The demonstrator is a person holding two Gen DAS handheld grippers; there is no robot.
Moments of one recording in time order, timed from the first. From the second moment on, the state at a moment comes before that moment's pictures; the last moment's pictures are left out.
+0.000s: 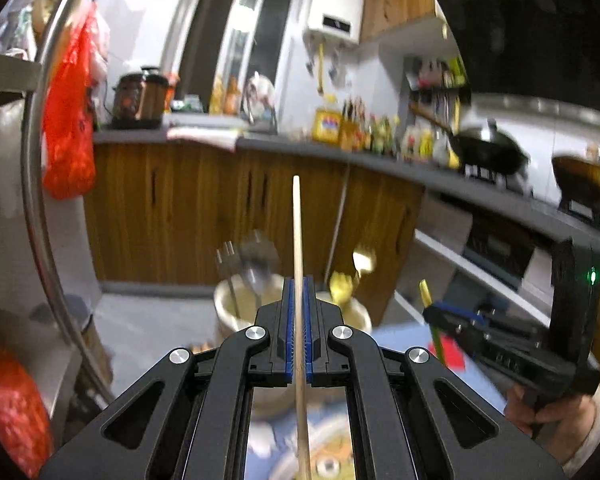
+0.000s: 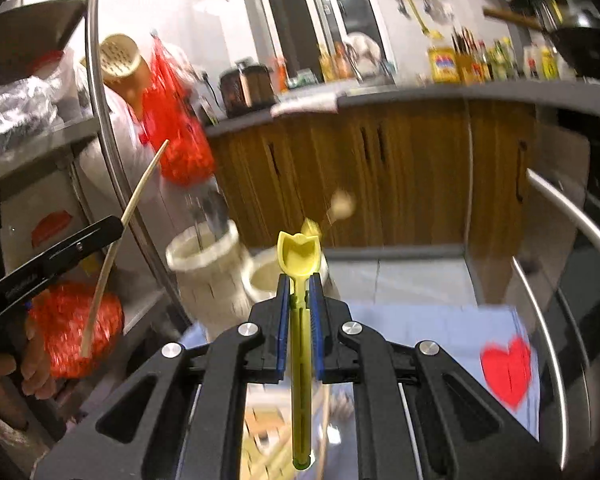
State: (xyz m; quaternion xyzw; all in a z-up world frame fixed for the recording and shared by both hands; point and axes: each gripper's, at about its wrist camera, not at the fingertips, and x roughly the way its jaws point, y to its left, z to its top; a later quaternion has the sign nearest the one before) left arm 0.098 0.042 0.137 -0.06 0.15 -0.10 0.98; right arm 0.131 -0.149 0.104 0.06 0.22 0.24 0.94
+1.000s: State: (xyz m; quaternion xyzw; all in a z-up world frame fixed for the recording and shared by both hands) left arm 0.186 0.044 0.109 -0.06 0.05 -0.11 0.99; right arm 0.223 -0.094 0.096 0.07 0.14 0.25 0.96
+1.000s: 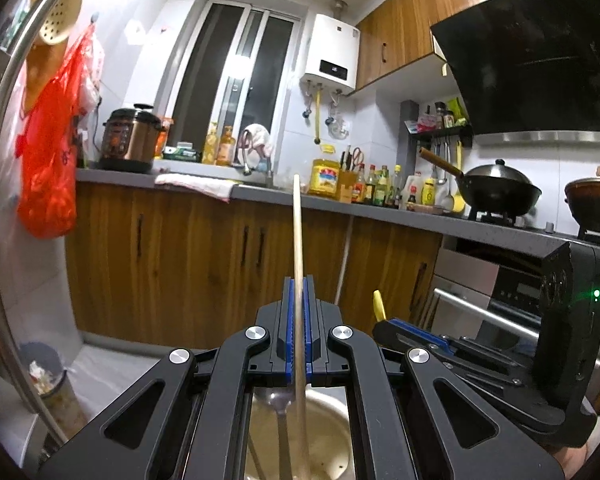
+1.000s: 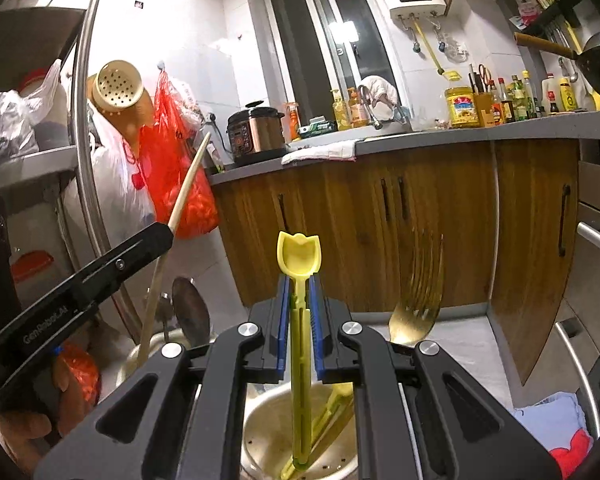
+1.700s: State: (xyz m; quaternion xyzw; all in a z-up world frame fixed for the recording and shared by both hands) left arm 0.153 0.057 0.088 -0.05 0.18 -0.11 0.98; right arm 0.186 -0.114 0.079 0.05 0.18 0.26 0.95
